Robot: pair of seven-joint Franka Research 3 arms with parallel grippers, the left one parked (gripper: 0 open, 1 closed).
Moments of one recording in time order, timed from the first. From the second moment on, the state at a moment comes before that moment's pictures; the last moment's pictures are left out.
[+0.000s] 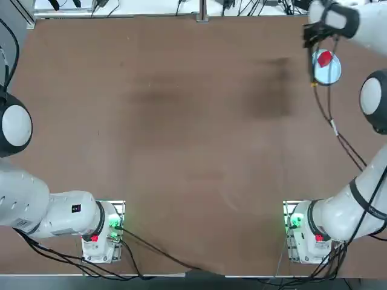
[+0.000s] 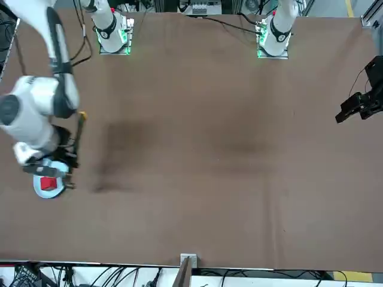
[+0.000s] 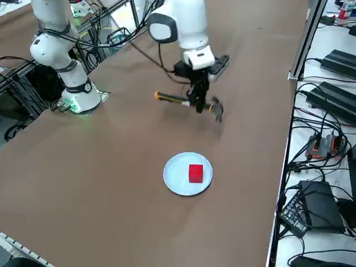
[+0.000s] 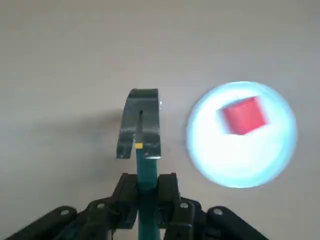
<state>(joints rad) 0.18 0.37 -0.32 -1.79 0.04 2.26 -0.03</state>
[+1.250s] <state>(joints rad) -0.04 0.50 -0.32 -1.77 0.21 2.25 -0.33</state>
